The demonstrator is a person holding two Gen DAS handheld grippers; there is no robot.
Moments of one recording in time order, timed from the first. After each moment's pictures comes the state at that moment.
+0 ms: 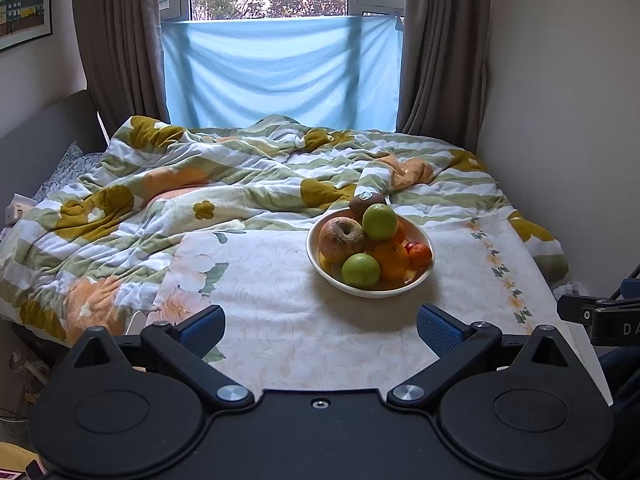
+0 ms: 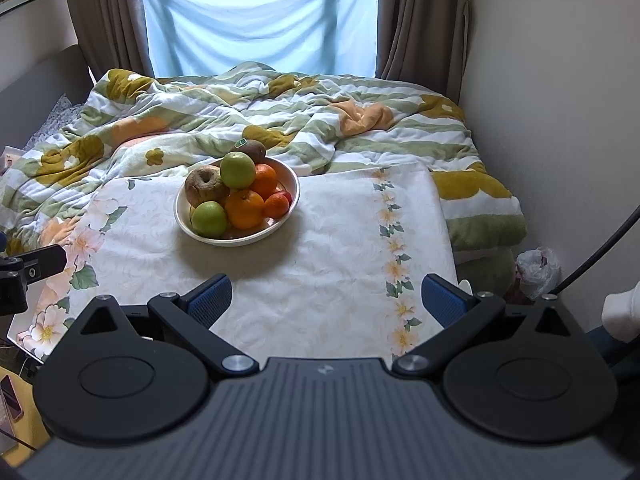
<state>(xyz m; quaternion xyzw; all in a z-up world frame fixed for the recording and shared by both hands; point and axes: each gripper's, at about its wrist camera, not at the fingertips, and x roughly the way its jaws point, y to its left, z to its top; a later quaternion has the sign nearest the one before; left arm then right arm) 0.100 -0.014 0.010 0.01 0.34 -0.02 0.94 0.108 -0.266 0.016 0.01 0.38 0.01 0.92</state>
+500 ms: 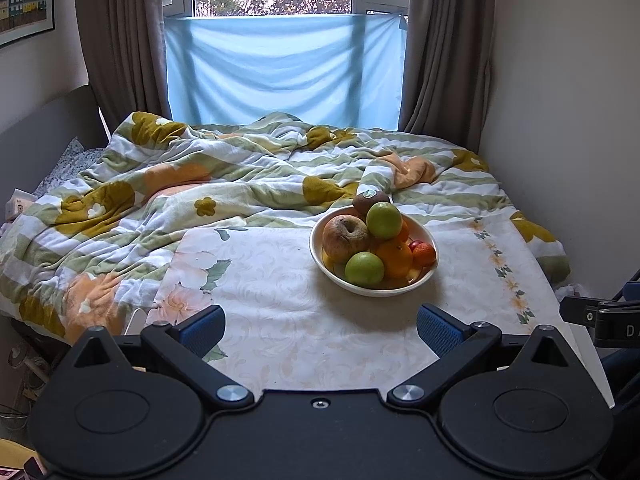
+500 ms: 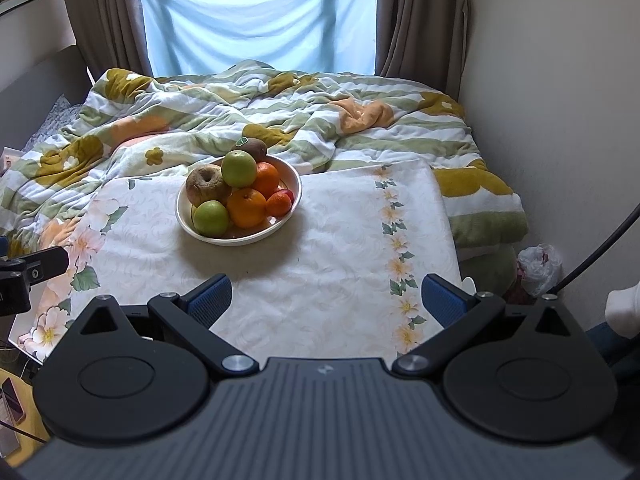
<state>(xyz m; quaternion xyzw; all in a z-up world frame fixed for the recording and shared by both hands) 0.104 -0.010 0.007 0.01 0.35 -0.02 0.94 0.111 -0.265 0.014 0.01 0.39 0.01 0.92</state>
